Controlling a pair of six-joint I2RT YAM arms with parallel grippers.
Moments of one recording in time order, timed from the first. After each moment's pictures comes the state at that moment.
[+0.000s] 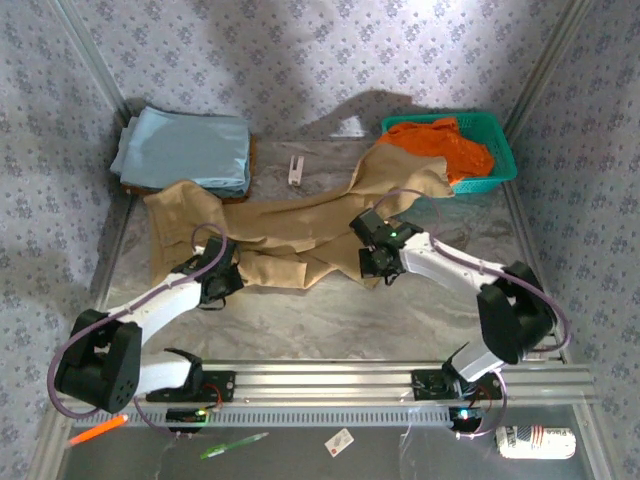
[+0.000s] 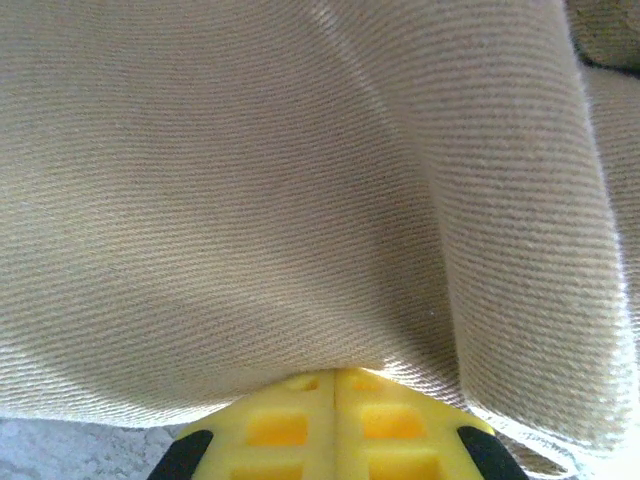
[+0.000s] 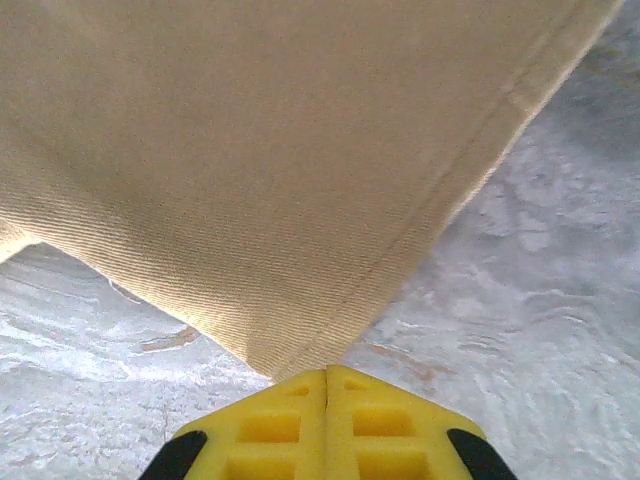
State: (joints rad) left arm -0.37 1.23 0.54 -0.44 -0.17 -0.72; right arm 0.65 1.50 1.03 -0.77 0.20 0.53
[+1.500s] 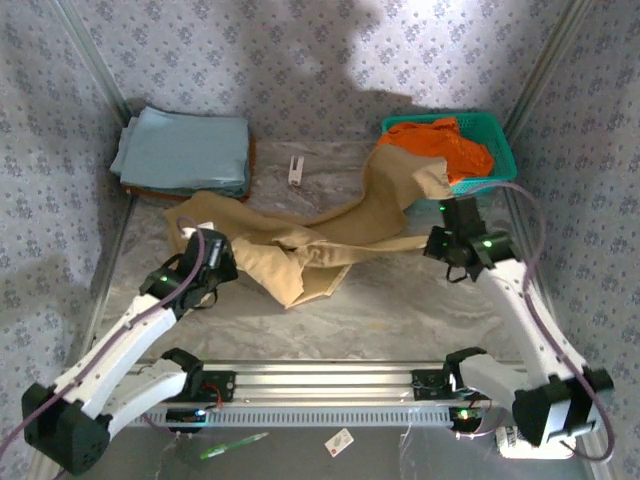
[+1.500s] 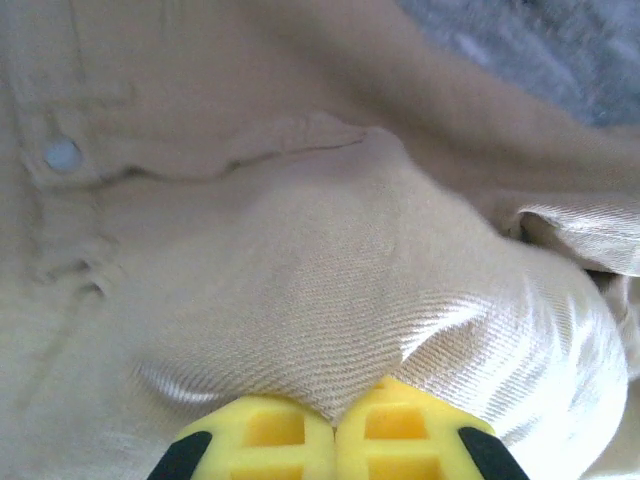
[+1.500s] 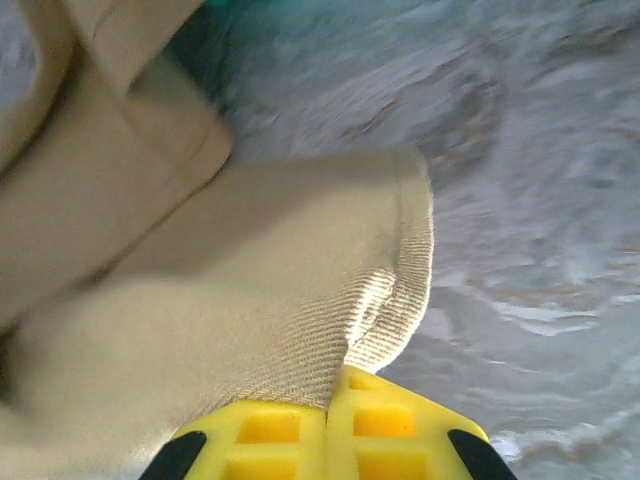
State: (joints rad) left arm -0.49 0.86 0.75 -0.72 -0.27 -0.66; right arm 0.20 1.02 1.03 -0.96 0.17 0.51
